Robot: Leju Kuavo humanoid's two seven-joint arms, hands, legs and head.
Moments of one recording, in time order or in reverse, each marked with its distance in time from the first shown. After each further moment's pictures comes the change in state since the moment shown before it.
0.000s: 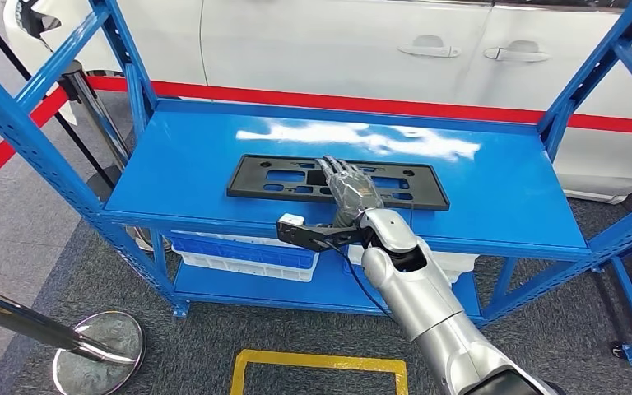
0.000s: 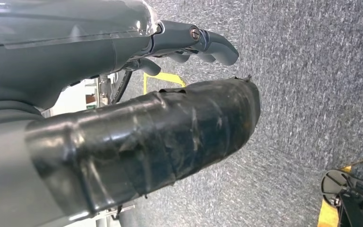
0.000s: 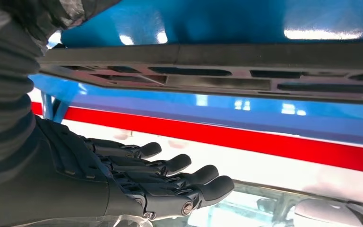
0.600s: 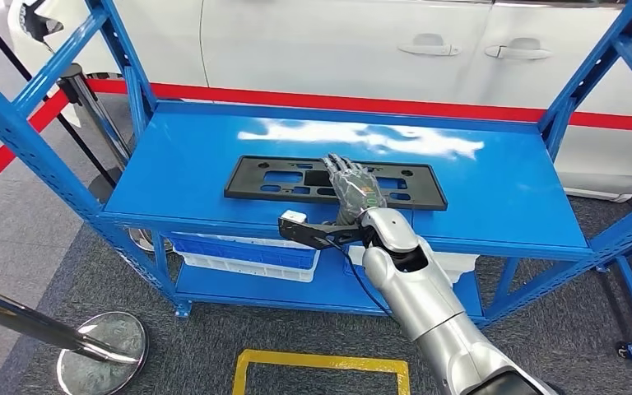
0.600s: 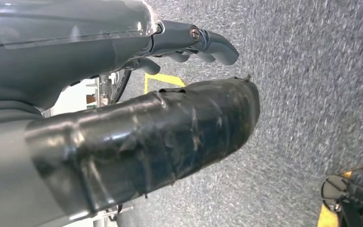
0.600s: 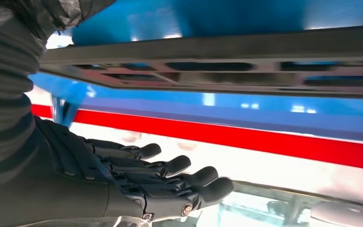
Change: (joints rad) left arm 0.000 -0.001 0.003 0.000 -0.007 0.001 -0.001; right arm 0.004 -0.003 0.001 -0.016 0.026 -0.001 0.035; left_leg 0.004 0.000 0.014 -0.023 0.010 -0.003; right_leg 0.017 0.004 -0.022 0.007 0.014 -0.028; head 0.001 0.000
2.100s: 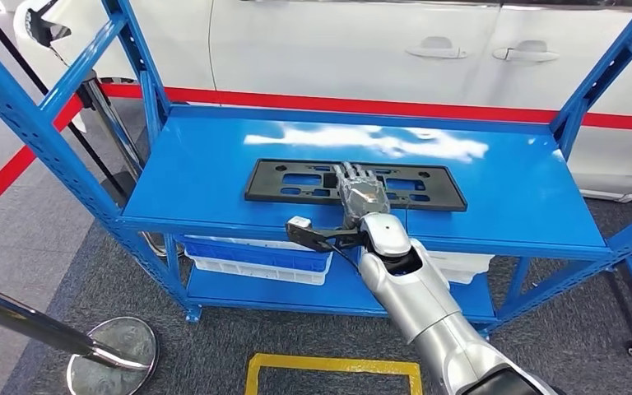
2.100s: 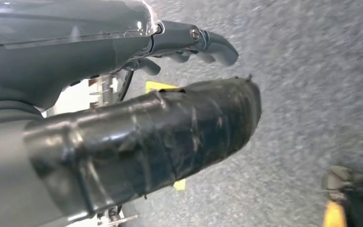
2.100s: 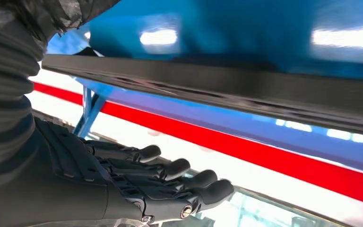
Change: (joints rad) left arm -0.002 -0.001 0.004 0.007 -0.028 0.005 0.000; right arm -0.009 0.008 0.012 0.074 0.126 -0.008 0.119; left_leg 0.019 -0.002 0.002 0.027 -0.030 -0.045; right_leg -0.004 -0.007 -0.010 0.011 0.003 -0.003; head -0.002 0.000
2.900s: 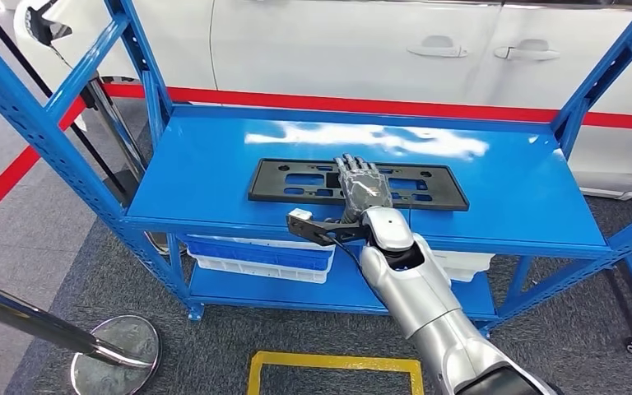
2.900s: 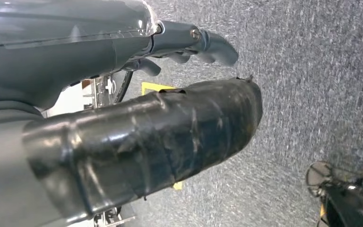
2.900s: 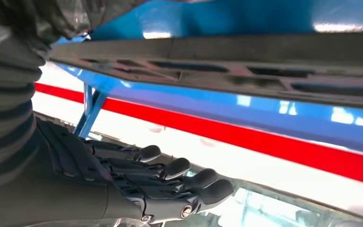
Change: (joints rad) left arm -0.002 -0.005 0.003 0.000 0.004 0.006 -0.021; right arm -0.010 0.018 -0.044 0.002 0.032 -0.001 -0.027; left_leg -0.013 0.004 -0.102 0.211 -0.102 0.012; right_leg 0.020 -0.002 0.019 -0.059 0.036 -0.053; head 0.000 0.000
